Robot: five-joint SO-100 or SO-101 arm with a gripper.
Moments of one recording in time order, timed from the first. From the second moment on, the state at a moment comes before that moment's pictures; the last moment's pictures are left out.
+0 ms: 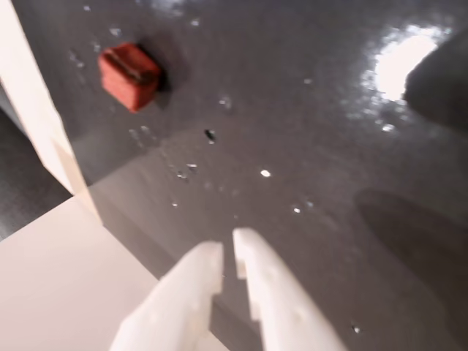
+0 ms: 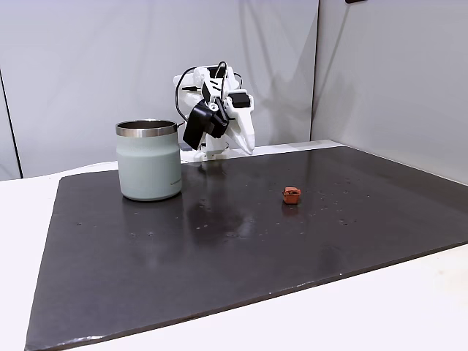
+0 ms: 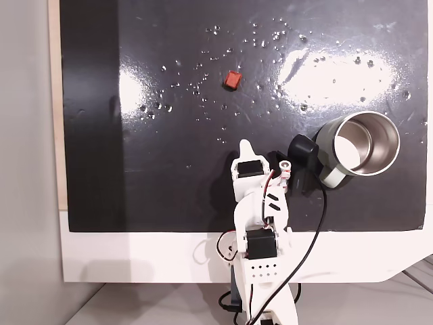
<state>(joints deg) -4.5 181.3 171.5 46.1 -1.5</state>
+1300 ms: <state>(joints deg) -11.1 99.2 85.0 71.5 15.5</state>
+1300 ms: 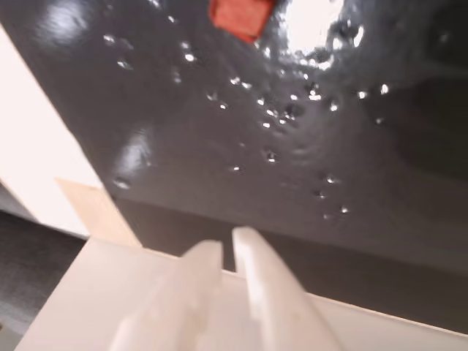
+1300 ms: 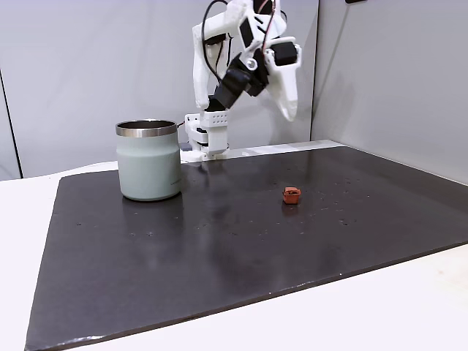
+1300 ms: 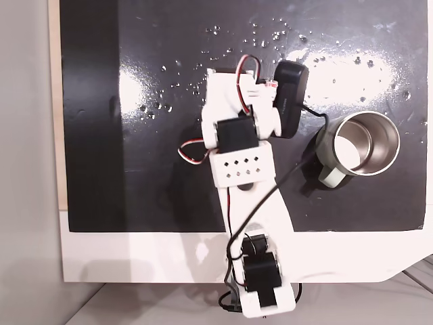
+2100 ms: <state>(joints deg) -6.6 73.7 61.7 81.5 21.8</state>
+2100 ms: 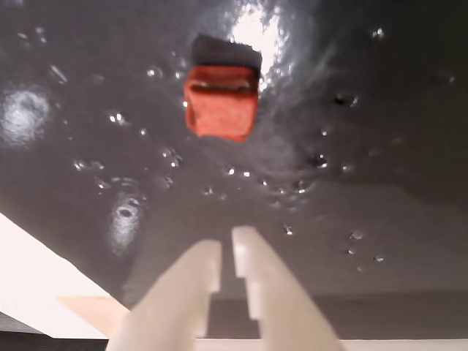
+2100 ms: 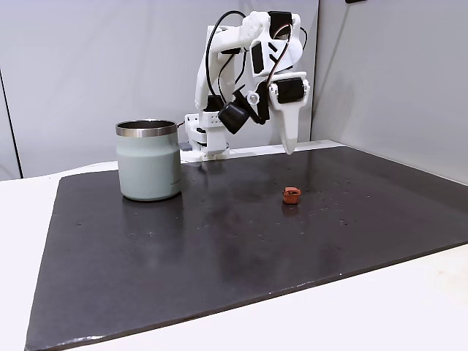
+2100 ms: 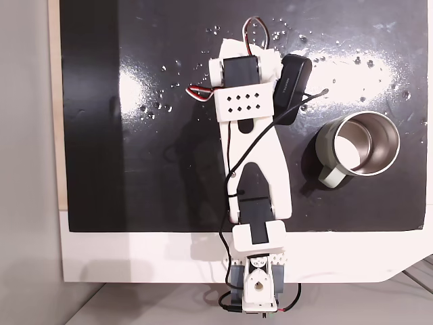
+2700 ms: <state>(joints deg) -6.2 70.2 61.3 82.4 21.8</state>
